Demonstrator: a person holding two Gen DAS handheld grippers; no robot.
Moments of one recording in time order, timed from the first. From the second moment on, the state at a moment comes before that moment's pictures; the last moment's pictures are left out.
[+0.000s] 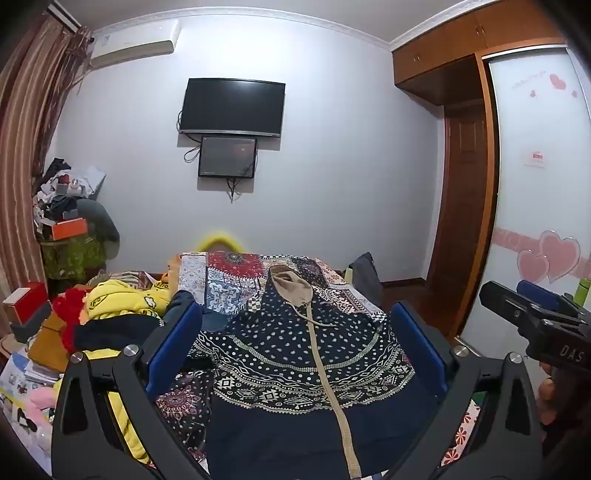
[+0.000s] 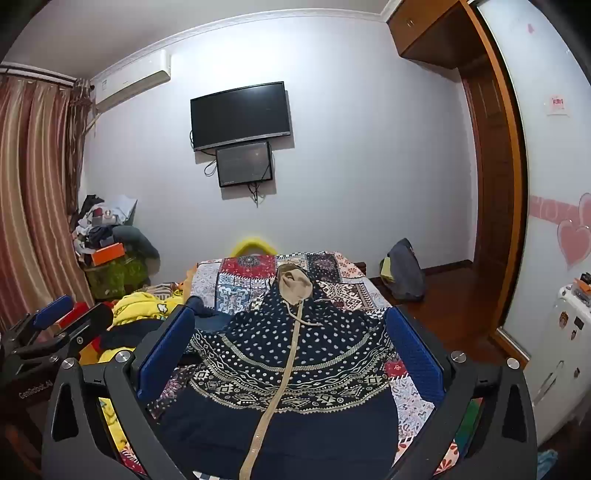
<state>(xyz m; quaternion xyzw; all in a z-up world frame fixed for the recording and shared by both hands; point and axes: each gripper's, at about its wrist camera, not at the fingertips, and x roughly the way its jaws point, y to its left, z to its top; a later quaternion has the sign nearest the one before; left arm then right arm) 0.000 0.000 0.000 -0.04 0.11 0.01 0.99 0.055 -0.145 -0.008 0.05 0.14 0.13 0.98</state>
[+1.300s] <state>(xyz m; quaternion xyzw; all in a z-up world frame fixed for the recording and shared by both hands) 0.009 0.001 -0.007 -0.04 0.13 0.01 0.99 0.060 -0.148 -0.014 0.05 0.15 0.13 0.98</state>
